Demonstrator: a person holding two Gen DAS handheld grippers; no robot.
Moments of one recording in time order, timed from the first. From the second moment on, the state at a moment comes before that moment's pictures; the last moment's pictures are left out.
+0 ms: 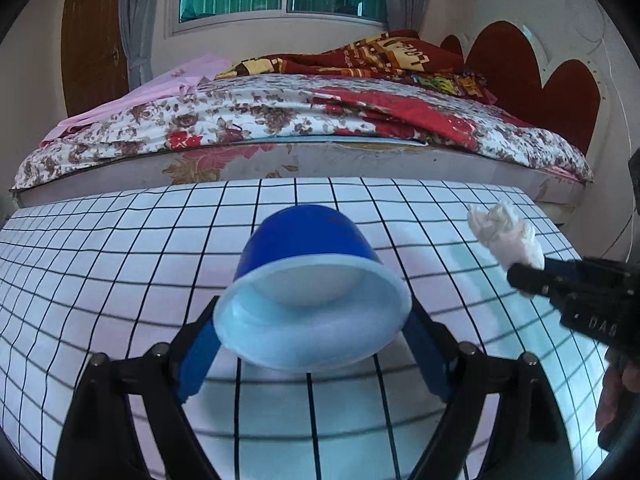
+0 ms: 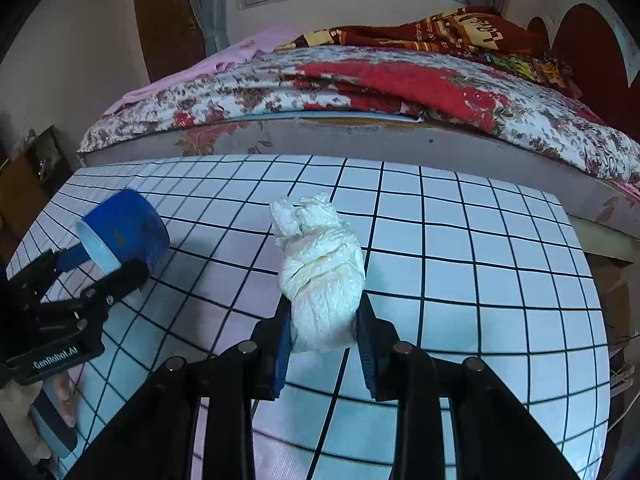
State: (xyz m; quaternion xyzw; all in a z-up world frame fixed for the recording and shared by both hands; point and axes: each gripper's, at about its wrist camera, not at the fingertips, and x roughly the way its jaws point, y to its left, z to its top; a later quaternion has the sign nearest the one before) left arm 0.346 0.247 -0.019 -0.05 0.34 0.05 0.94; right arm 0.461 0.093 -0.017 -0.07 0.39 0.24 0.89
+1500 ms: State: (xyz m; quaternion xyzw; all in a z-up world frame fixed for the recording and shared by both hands) left arm 0.140 0.121 0.074 0.00 0.24 -0.06 0.97; right arm 0.177 -0.039 0.073 -0.02 0.30 0.21 0.93
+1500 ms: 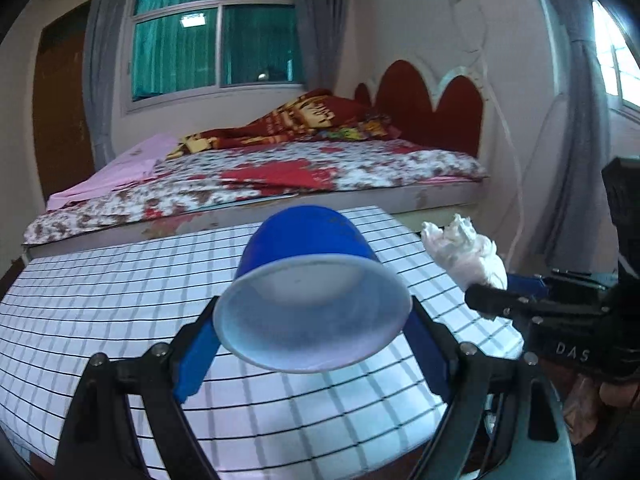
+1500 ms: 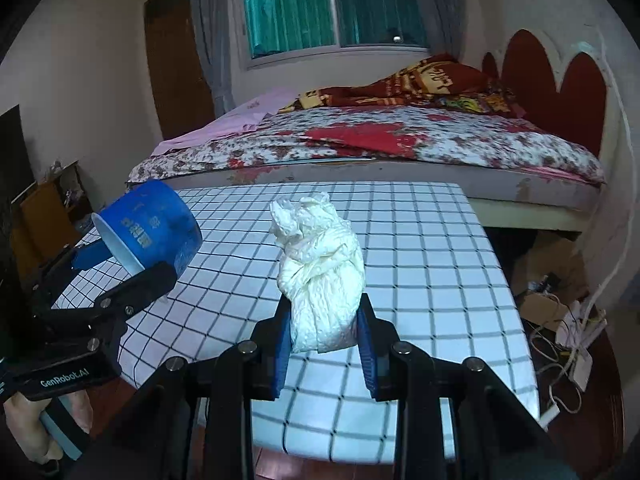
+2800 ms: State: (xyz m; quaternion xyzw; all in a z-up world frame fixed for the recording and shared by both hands) left arm 0.078 -0.118 -0.004 0.07 0.30 -0.30 0.90; right arm 0.032 -0.322 -0.006 0.09 0.33 -0.02 0.94
